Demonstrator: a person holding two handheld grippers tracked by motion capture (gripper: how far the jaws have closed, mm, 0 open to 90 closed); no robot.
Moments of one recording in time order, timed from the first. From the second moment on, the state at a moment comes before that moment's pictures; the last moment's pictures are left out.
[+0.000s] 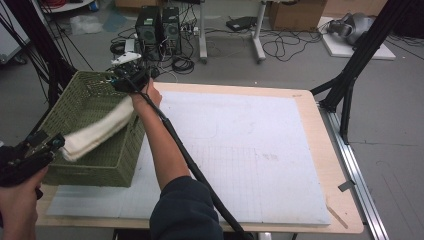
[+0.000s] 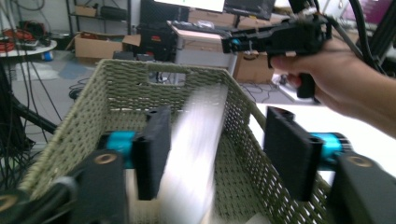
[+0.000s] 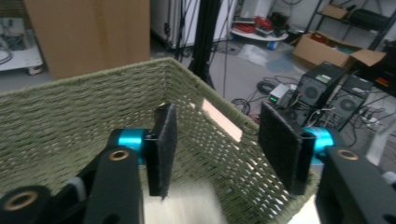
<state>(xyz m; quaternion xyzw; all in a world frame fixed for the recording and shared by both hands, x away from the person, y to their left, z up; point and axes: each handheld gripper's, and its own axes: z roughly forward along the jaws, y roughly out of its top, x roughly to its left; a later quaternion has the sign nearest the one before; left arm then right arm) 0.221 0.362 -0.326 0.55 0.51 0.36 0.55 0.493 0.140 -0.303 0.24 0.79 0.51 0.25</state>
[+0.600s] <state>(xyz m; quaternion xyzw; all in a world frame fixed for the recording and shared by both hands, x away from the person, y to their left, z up) 0.231 0.341 -0.325 0.58 0.50 0.32 0.56 0.473 0.094 -0.285 0.21 0.81 0.52 0.18</state>
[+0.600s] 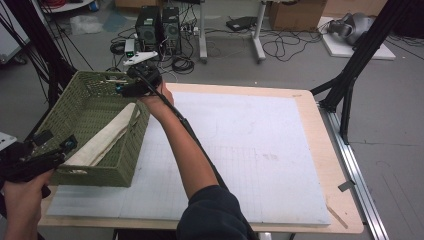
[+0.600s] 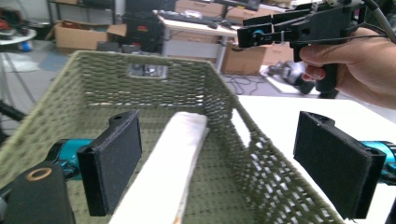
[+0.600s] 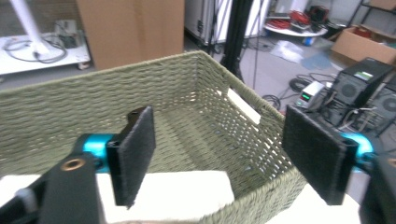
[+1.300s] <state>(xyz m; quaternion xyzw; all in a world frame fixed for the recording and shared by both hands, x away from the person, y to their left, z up) 0.253 0.293 -0.322 0.63 0.43 0.27 0.59 0.432 -0.035 -0.279 0.23 0.80 0.52 0.19</state>
